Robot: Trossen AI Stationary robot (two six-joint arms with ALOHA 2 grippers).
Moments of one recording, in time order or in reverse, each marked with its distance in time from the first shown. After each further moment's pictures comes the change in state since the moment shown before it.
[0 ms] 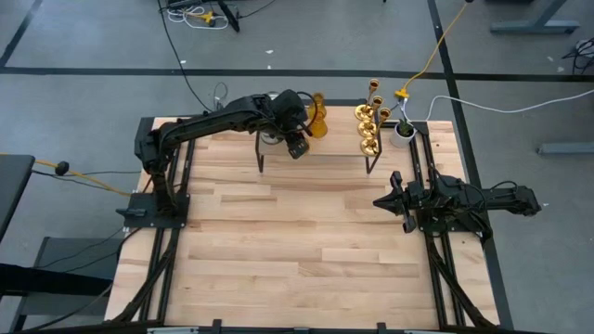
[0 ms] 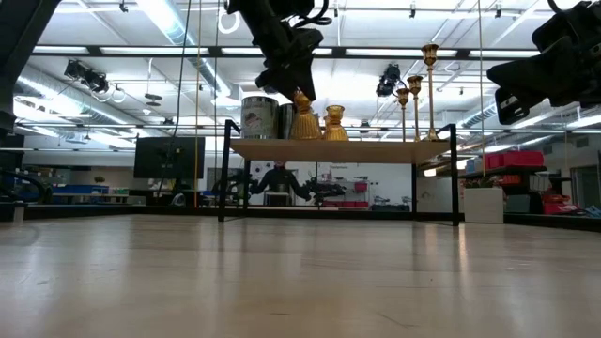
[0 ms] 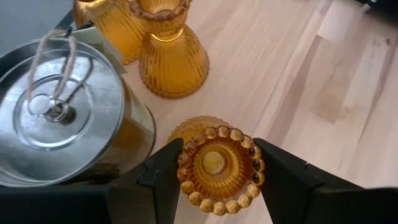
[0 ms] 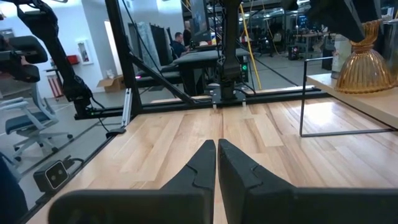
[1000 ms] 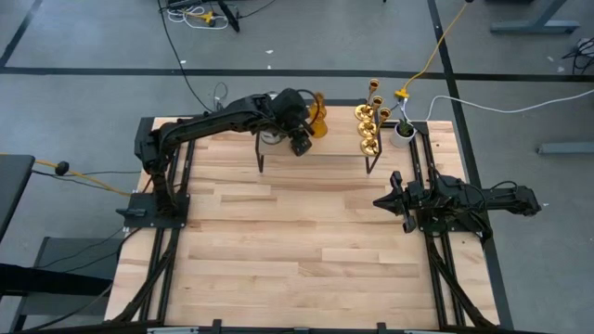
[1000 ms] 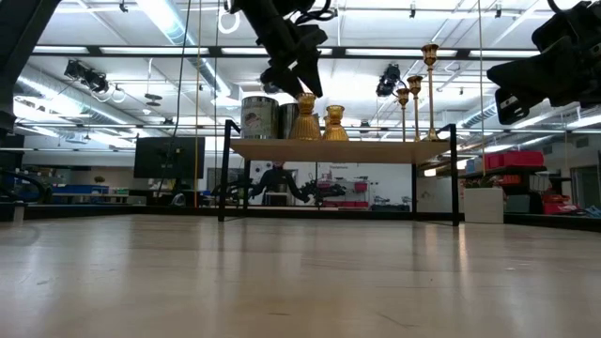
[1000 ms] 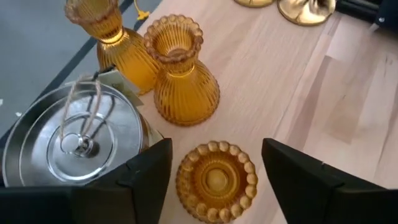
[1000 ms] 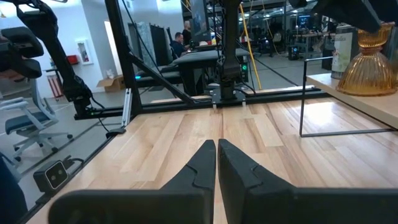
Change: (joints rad) left arm -0.007 0.000 -0.002 0.077 -0.064 0.042; right arm 0.000 0.000 0.000 0.000 0.000 0.000
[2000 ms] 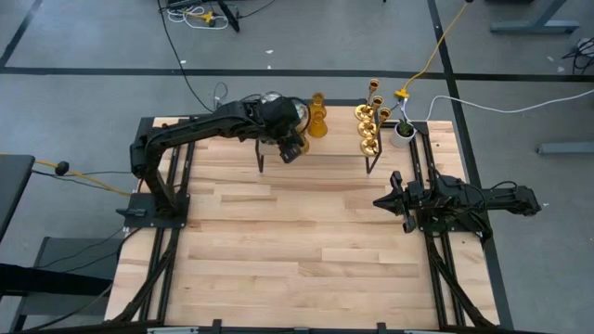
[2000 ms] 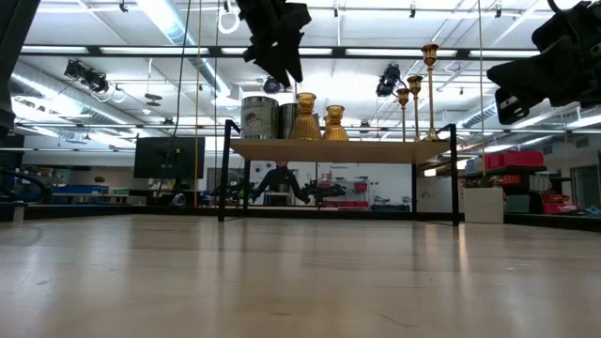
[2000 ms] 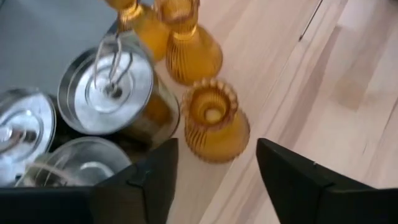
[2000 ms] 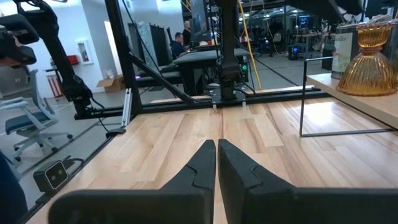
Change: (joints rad) left arm -0.074 -0.089 0.001 -0.166 -0.124 -0.027; right arm 0.000 0.000 0.000 0.000 0.000 0.000
